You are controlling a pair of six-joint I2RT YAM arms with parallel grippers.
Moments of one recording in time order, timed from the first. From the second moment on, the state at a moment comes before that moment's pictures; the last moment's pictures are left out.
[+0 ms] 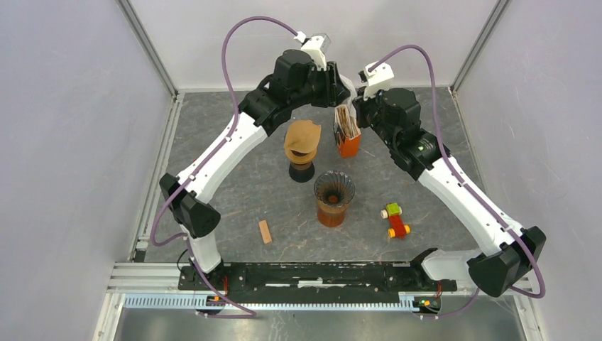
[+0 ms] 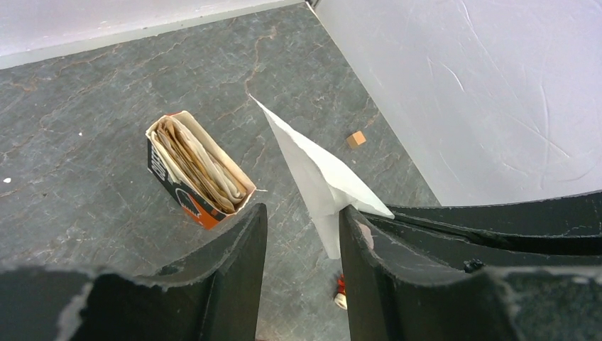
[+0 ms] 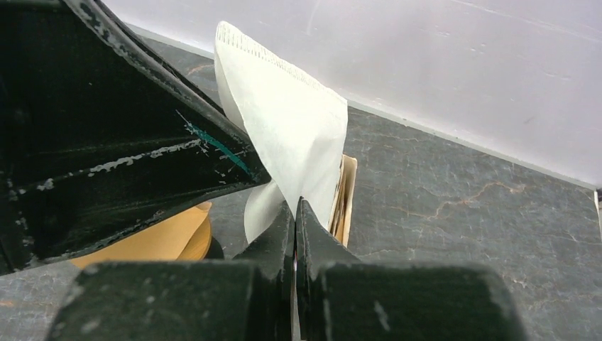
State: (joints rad) left arm -0.72 1.80 2.04 -0.52 0.06 -0.44; right arm 0.56 1.29 1.34 -0.22 0.19 -0.02
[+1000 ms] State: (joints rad) left arm -0.72 1.83 2.03 -0.51 0.16 -0.46; right arm 0.57 1.29 1.27 -0.19 0.28 -0.07
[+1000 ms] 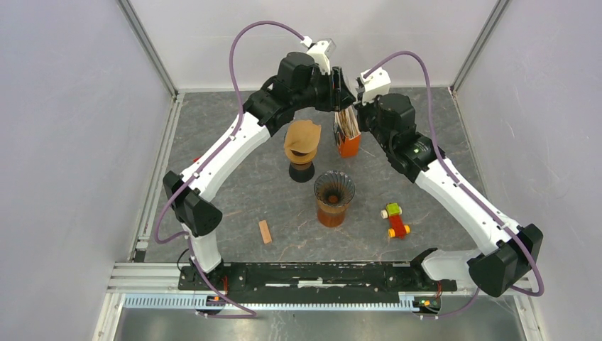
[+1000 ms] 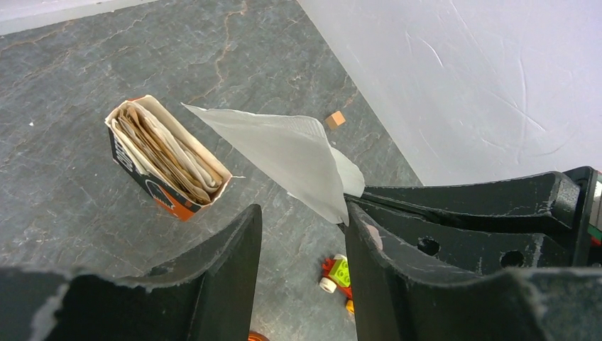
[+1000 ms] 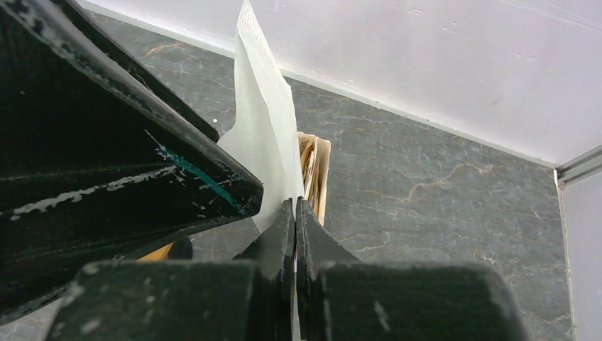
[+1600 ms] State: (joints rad) left arm -0.72 1.84 2.05 -0.51 0.16 -0.47; right arm 0.57 1.29 1.25 -0.19 0.28 -0.08
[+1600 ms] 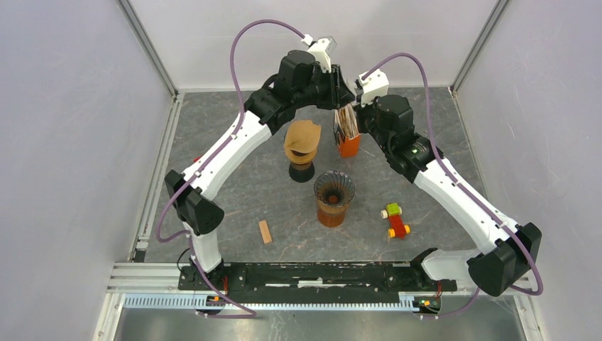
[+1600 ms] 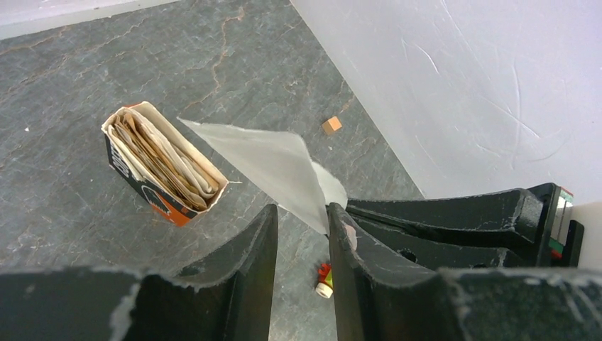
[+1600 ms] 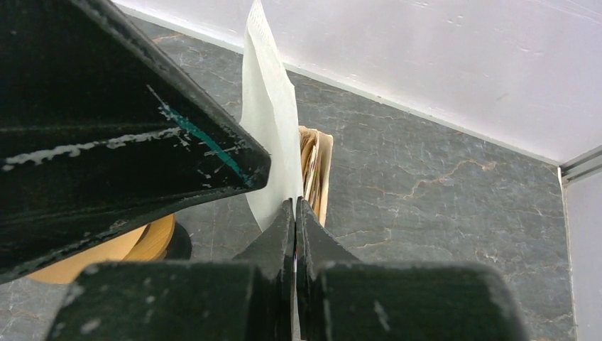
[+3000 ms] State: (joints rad) left arm -0.73 1.84 2.02 -0.51 0.16 -0.35; right arm 0.57 1.25 1.22 -0.16 0.36 -0.14
